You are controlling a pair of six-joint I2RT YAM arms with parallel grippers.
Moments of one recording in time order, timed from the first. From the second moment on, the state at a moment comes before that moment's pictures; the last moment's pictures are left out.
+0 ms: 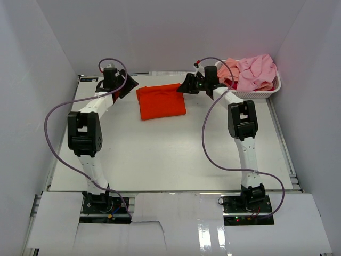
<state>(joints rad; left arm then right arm) -0.08 2.01 1.55 -0.08 0.13 -0.72 0.29 2.50 2.02 -0.01 -0.72 0.42</state>
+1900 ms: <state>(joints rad) -0.06 2.09 1.26 0.18 0.37 -0.77 0.28 2.44 1.85 -0.11 -0.77 0.43</state>
